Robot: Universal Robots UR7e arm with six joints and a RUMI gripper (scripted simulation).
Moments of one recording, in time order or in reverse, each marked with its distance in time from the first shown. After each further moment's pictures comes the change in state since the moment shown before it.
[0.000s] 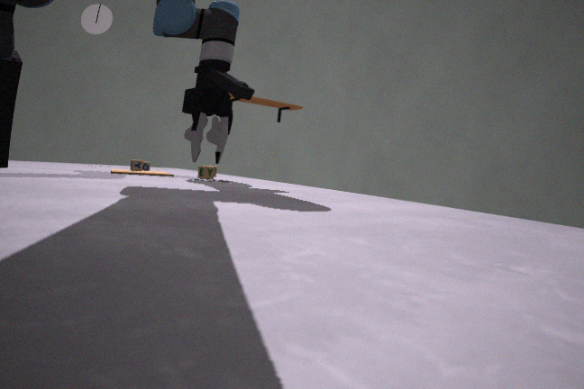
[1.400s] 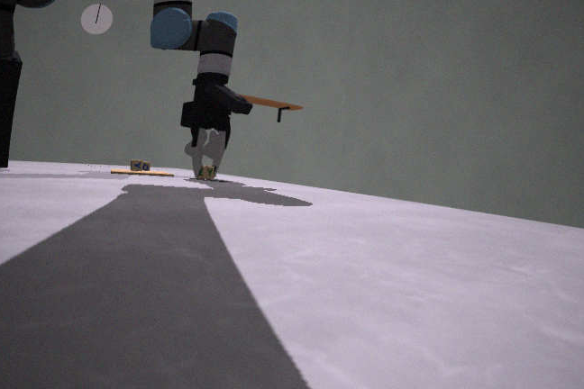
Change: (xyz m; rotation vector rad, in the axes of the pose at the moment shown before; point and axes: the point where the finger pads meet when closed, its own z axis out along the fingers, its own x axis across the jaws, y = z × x) arm 0.000 0.000 0.031 0.000 0.000 0.000
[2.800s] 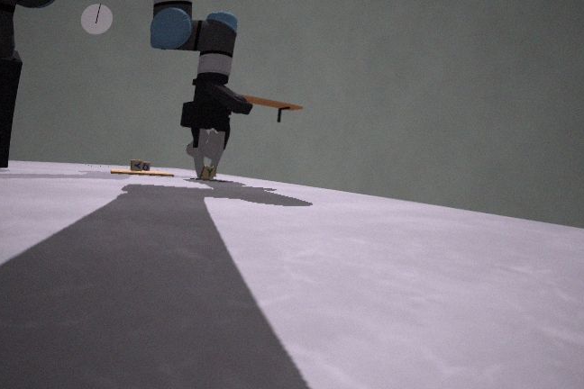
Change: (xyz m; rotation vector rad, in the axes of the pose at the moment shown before) arm 0.000 0.000 0.000 0.000 0.000 0.000
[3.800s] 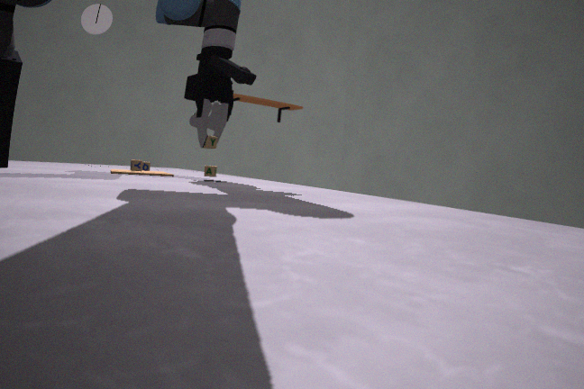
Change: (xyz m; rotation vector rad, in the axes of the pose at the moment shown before) arm 0.000 0.000 -0.063 0.001 -0.002 0.000
